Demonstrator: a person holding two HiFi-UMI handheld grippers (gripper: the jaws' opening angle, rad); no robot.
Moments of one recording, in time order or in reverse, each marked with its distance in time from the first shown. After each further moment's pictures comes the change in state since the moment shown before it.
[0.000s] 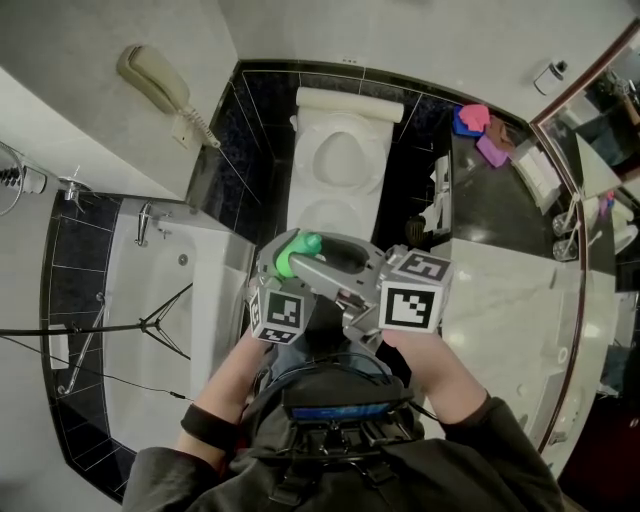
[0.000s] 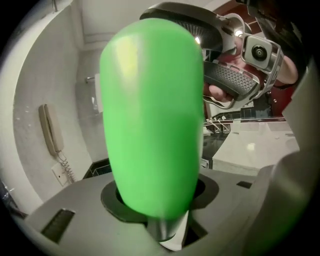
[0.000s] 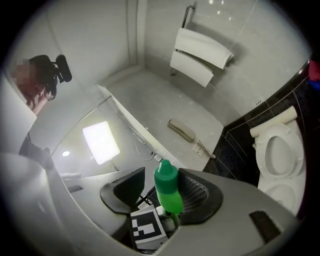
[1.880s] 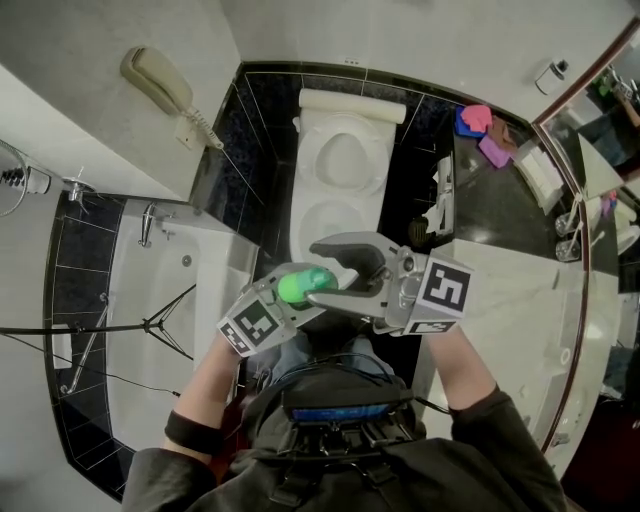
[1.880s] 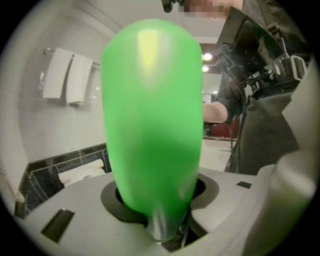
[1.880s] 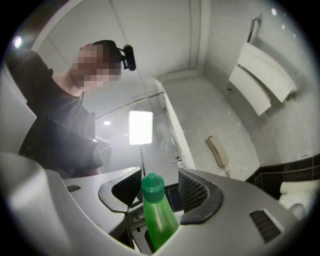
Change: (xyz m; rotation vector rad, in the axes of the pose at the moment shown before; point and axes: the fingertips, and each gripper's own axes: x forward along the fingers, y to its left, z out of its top) left arm -0.062 -0.079 0.032 0.055 -0.087 -0.687; right arm -0.028 0.051 0.007 -0.543 -0.064 0.360
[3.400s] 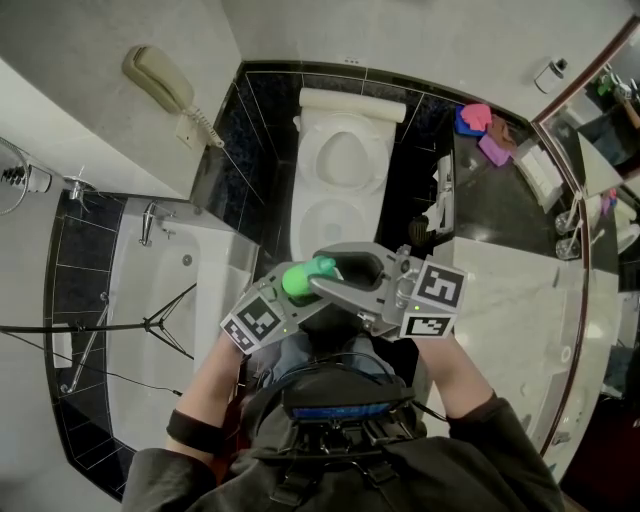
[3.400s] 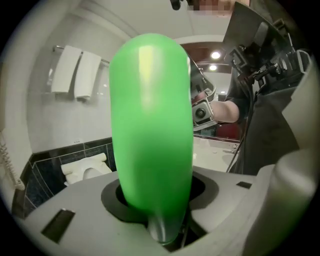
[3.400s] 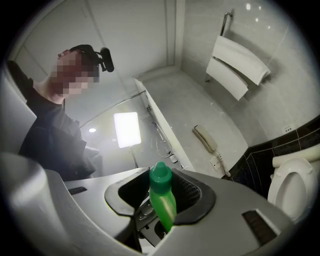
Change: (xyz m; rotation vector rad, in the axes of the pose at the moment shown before) left arm 0.002 0.000 -0.019 -0.063 0.030 0.024; right arm -0.009 -0.009 -0.029 0.199 0.026 -0.123
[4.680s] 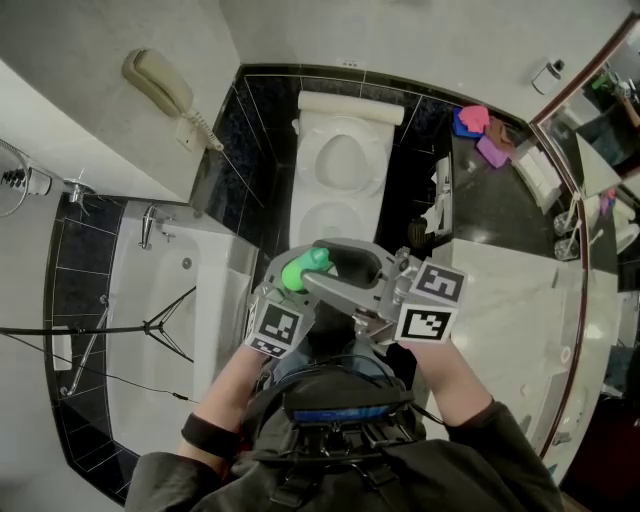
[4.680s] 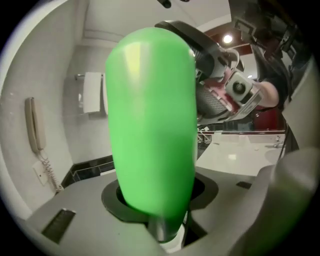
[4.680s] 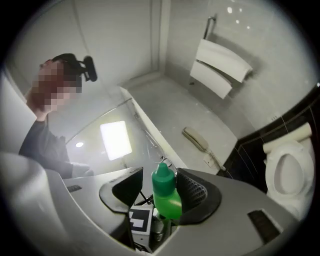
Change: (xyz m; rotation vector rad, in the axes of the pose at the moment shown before) left arm 0.000 0.054 0.015 0.029 -0.043 0.459; right arm 0.004 -0.008 0.014 0.179 -0.039 -0.124
